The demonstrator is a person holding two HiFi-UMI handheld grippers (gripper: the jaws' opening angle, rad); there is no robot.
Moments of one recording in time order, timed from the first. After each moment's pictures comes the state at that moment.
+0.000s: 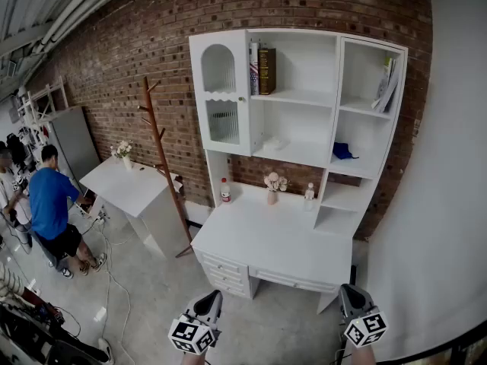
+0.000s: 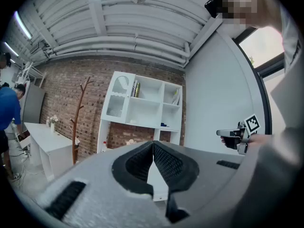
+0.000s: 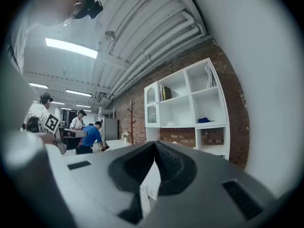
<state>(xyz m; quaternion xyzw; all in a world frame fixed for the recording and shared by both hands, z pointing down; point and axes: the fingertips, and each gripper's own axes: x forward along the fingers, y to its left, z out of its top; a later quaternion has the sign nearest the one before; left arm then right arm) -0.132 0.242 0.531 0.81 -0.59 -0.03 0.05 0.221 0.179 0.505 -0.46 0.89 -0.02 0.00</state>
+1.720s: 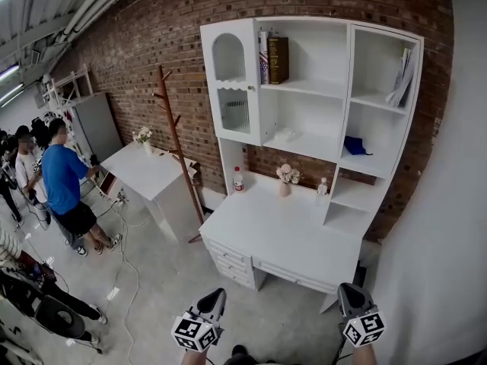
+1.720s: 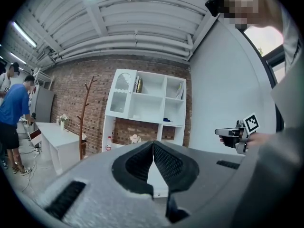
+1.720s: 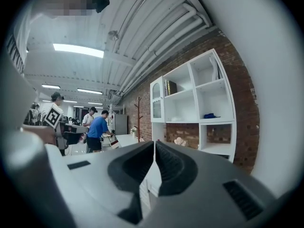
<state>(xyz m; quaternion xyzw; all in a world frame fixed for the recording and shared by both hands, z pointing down) -0.069 0.250 0.548 0.77 -0.63 -0.01 0.07 0.260 0.148 0.529 -0.40 0.92 -0.02 -0.03</state>
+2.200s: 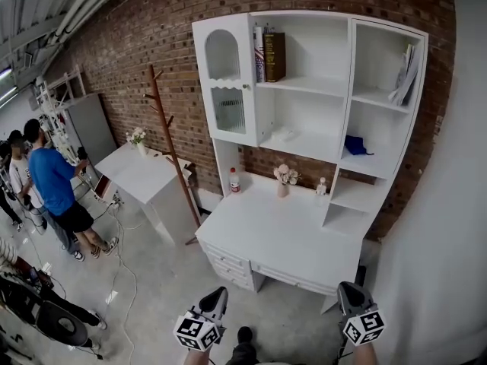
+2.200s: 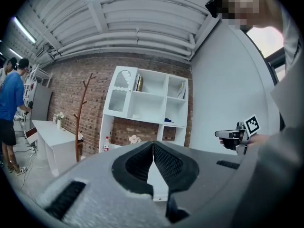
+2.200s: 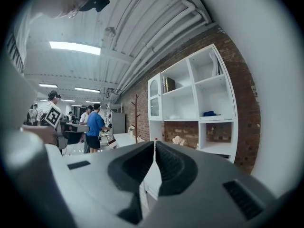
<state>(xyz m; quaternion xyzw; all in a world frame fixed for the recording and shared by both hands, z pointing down) -0.079 0.204 0.554 0.78 -0.63 -0.02 0.07 0.247 0.111 0.539 -0.41 0.91 -0.03 -0.04</state>
